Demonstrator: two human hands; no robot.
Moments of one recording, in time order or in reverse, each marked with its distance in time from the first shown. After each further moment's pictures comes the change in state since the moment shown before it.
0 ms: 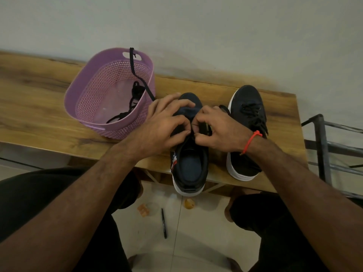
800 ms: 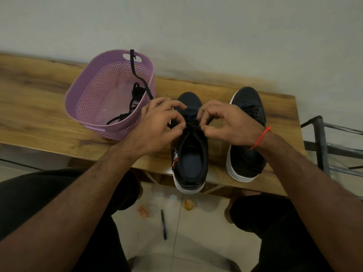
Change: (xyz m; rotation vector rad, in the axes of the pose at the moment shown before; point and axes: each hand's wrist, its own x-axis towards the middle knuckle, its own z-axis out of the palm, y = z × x) left_hand 0.003 0.004 -0.004 -0.163 0.066 -0.250; right_hand -0.003 0.017 -0.014 0.180 0.124 -0.126
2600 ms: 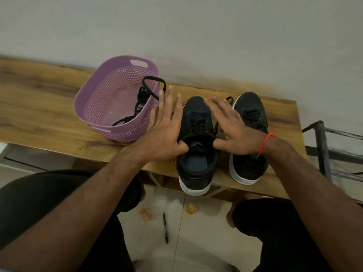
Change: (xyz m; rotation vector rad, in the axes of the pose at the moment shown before) left_hand -0.005 0.020 0.002 0.254 -0.194 -0.119; right_hand -0.009 0.004 0.001 -0.200 -0.225 0.233
